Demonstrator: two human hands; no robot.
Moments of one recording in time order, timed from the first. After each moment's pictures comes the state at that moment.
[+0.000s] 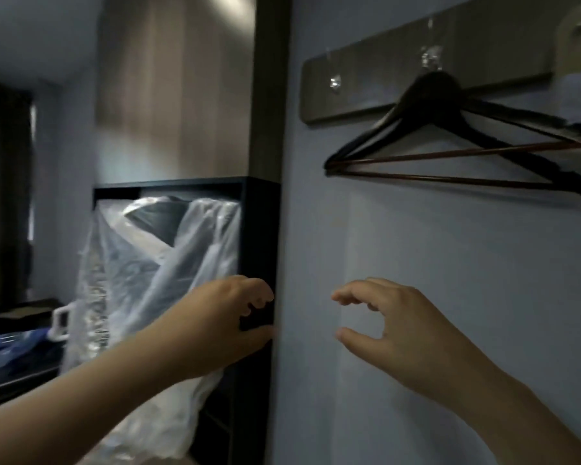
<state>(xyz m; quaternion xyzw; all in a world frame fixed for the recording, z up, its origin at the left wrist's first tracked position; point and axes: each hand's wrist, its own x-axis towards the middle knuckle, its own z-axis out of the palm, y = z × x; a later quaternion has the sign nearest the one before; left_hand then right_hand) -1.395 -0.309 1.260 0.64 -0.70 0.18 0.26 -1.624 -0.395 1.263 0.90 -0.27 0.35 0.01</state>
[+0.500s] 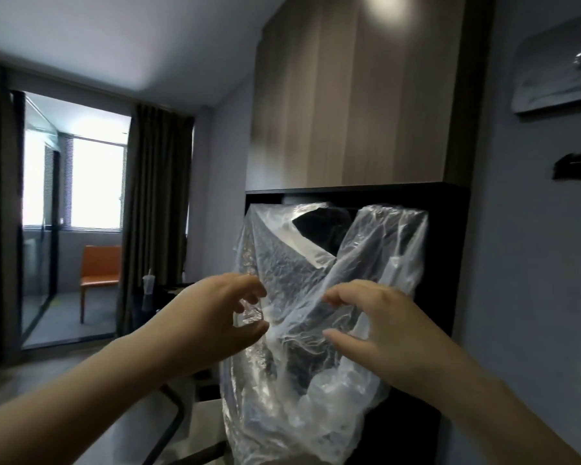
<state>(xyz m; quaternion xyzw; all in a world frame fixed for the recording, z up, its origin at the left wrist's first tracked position) -1.159 -0.147 1.255 0.76 -0.57 0.20 0.23 -1.335 -0.307 1.263 0.94 -0.09 0.32 -0.02</state>
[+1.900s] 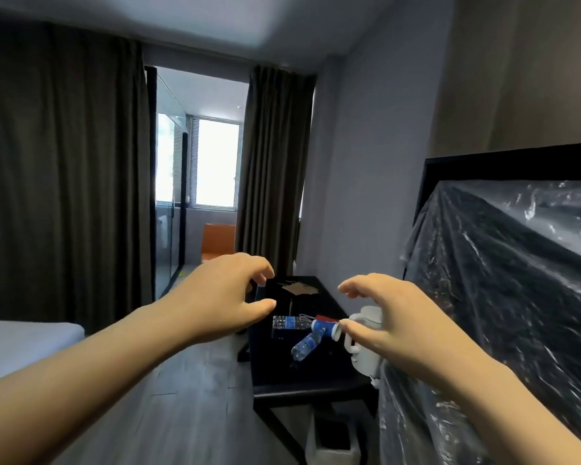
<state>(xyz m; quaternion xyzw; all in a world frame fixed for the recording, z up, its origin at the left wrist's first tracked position) -0.540 -0.180 1.224 0.87 -0.41 0.20 0.18 -0.666 -0.396 1.219 0.97 0.02 0.25 -0.06</state>
